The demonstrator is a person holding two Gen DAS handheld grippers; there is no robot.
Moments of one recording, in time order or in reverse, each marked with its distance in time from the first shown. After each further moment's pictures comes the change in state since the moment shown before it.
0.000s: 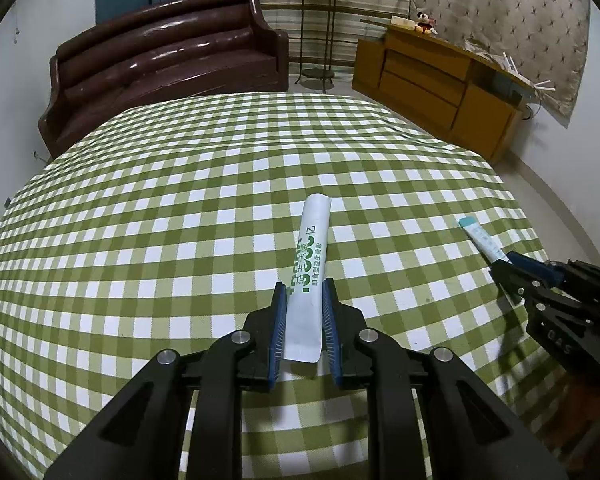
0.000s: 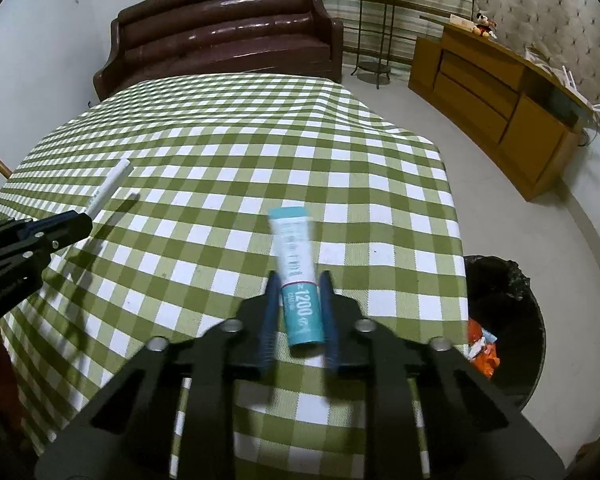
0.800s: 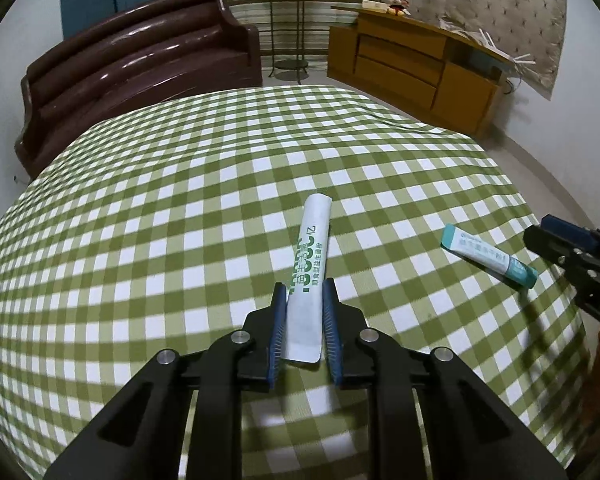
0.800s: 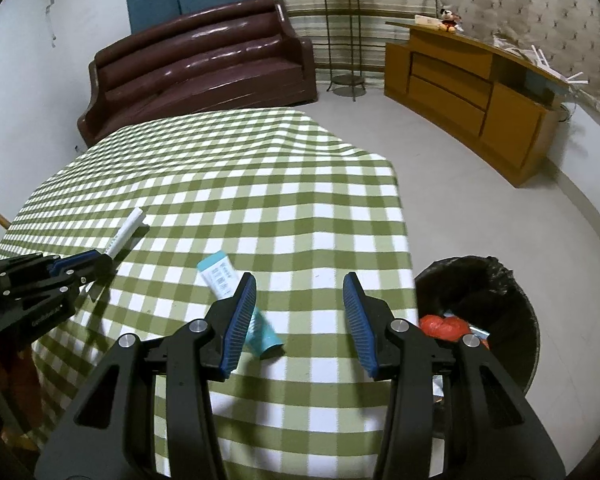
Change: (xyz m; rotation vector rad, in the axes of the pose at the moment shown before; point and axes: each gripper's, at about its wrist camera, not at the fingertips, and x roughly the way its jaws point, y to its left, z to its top) left arm 0.026 -0.007 0.015 0.093 0.038 -0.045; right arm -0.015 -0.043 0.009 0.121 -0.066 0.006
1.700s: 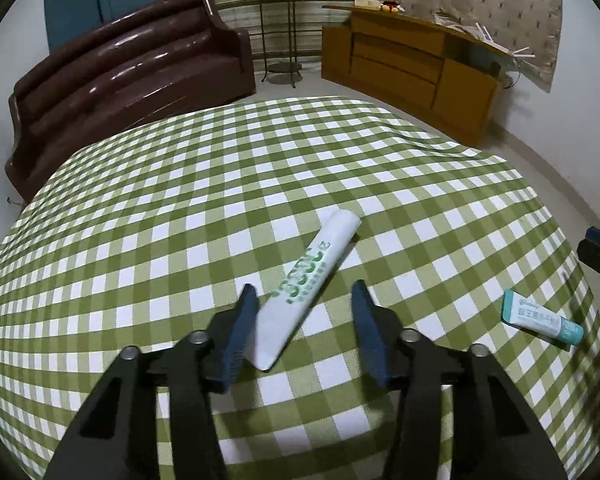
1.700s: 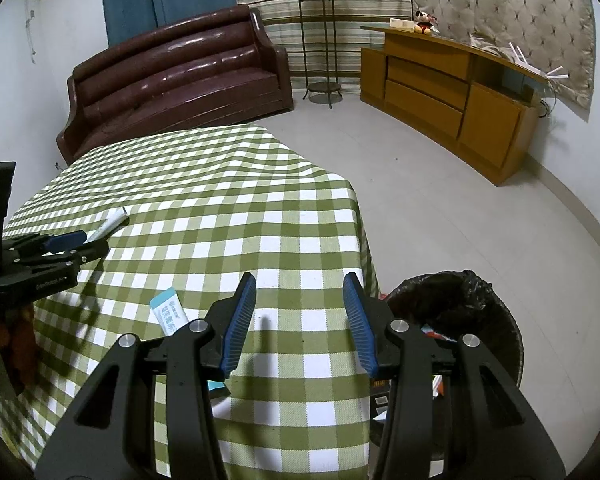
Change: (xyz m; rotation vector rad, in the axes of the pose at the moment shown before) left arm 0.045 0.023 0.056 0.062 -0.005 -0.009; right arm 0.007 -0.033 0.022 0.055 -0.042 -0.075
